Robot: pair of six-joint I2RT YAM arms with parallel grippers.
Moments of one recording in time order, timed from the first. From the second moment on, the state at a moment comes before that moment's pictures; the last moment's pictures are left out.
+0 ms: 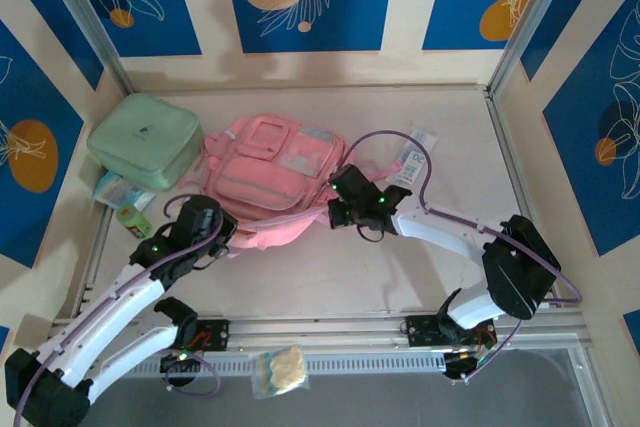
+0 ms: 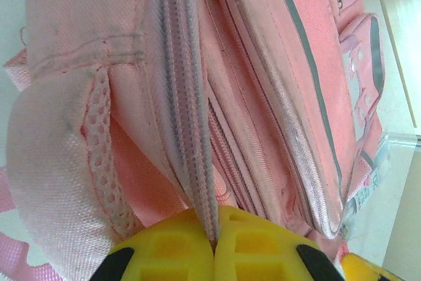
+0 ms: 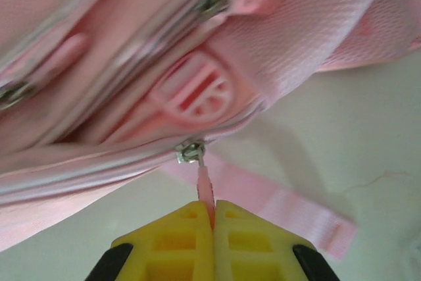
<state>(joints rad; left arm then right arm) -0.52 0.74 0.58 -0.62 -0.17 -1.33 0.78 1.47 0.94 -0.46 0.12 0.51</state>
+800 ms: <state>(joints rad) -0.45 0.73 0.70 -0.74 -0.10 -0.99 0.63 1.56 1.16 -0.56 -0.15 0.59</state>
